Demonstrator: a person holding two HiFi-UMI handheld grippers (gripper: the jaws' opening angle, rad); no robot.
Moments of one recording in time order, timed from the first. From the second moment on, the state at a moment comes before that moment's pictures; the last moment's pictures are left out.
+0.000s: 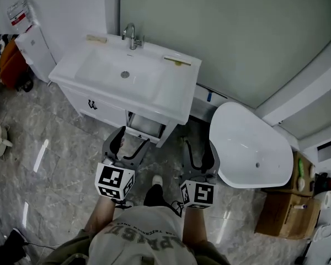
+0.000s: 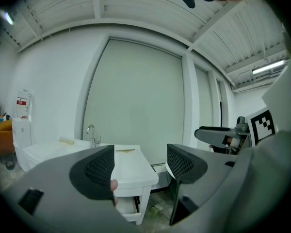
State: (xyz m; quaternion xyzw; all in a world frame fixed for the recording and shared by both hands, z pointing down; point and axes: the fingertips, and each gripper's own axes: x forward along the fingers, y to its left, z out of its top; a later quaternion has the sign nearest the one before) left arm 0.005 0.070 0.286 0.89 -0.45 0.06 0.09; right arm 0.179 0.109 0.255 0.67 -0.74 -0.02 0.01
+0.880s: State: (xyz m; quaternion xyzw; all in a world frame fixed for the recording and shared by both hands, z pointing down) left arm 0.127 -0.061 0.290 0.85 -0.50 0.10 0.09; right arm 0.299 -0.057 0.292 0.60 -0.80 0.01 0.03
